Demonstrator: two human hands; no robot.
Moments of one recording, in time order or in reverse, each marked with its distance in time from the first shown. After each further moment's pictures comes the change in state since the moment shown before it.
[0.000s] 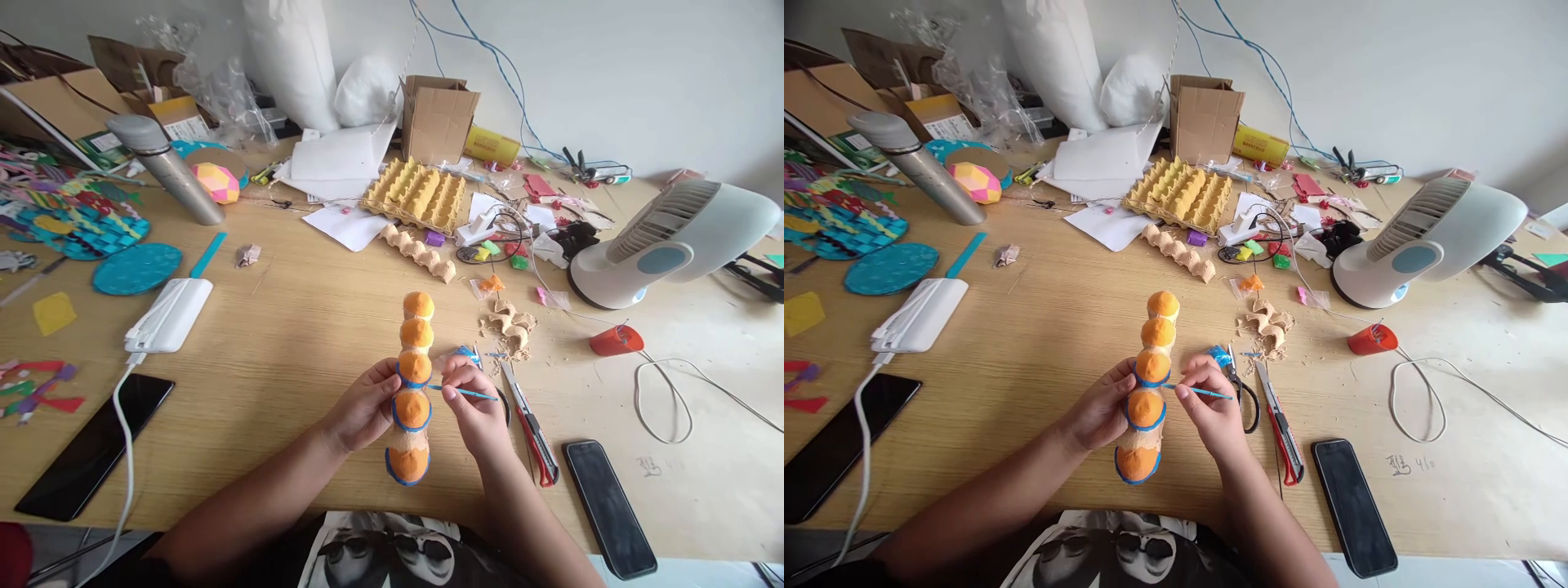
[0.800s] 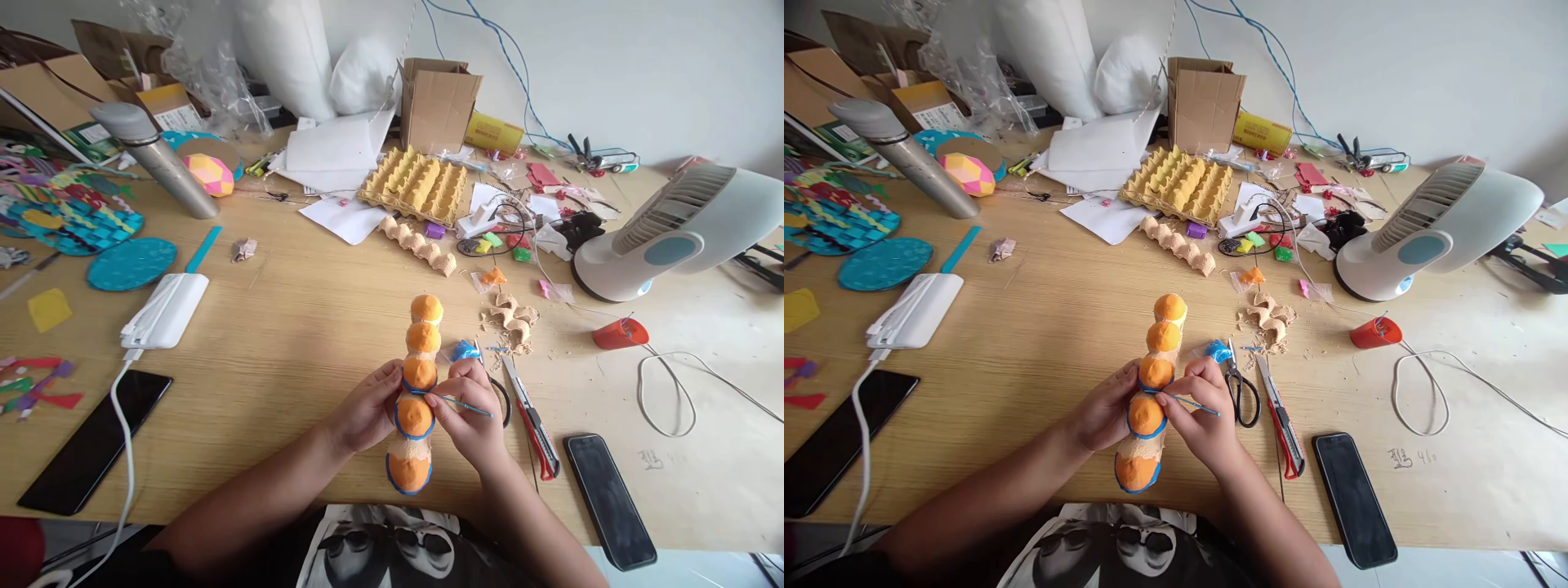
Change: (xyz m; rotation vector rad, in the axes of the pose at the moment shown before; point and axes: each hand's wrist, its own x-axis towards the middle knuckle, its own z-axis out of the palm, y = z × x) left_hand -0.002 -0.010 0.009 -0.006 0.015 -0.065; right_hand -0.004 -0.018 0.008 -0.426 -0.034 -0.370
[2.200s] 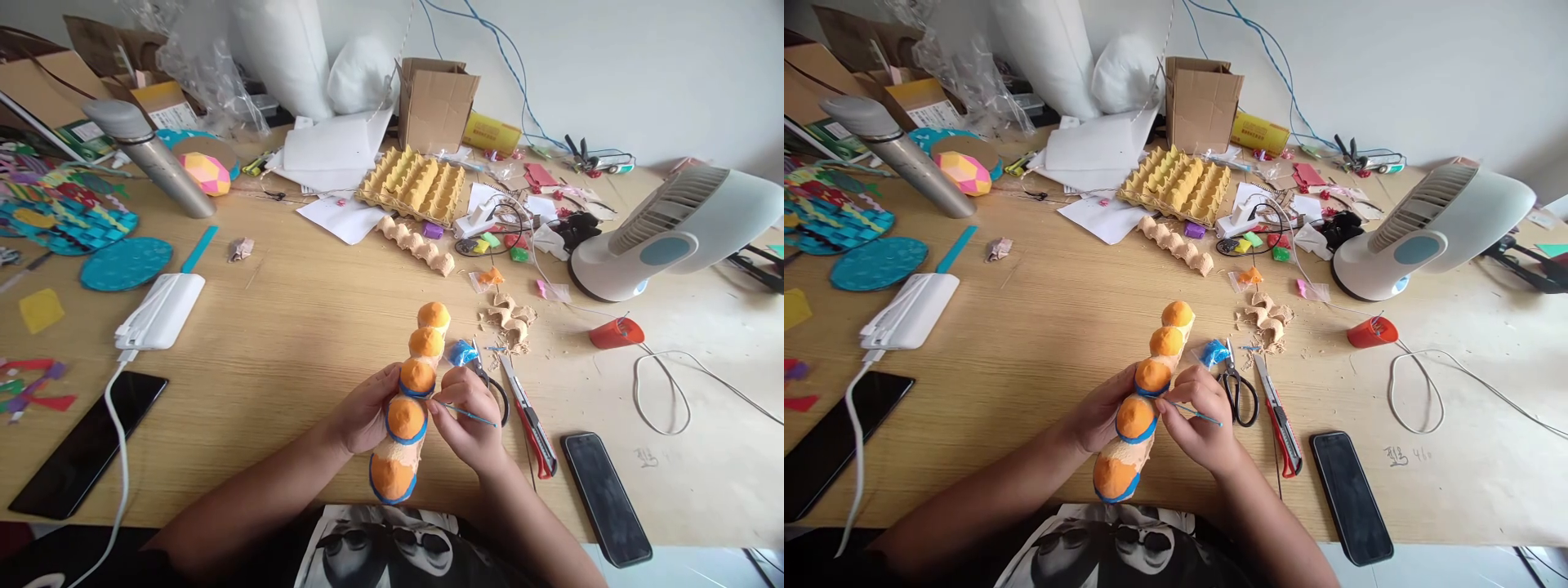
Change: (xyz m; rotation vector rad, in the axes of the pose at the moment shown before) left_hand 0.001 0.004 0.006 0.049 -0.063 -0.075; right_hand 0.002 -0.003 -0.001 0.087 -0.030 -0.106
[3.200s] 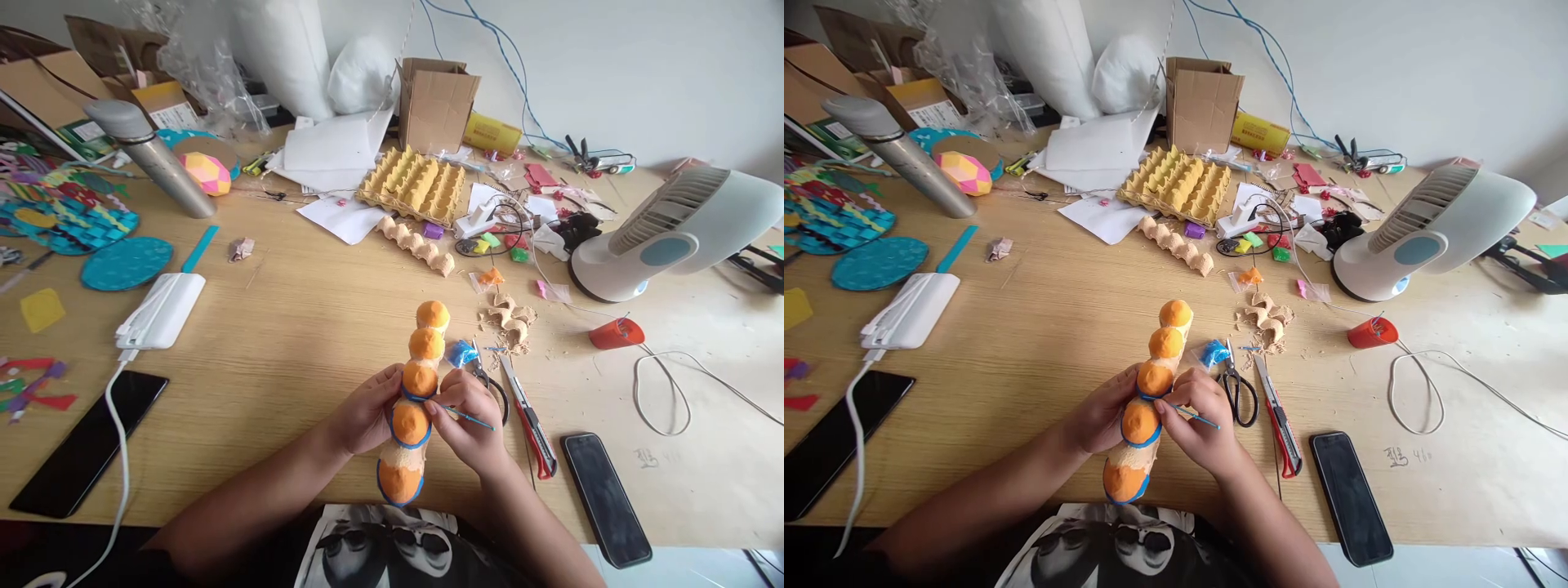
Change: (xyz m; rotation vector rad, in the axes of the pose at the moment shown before) left_hand -0.001 -0.007 -0.005 0.031 0.057 0.034; right_hand 0.001 -0.001 0.000 0.014 -0.036 -0.024
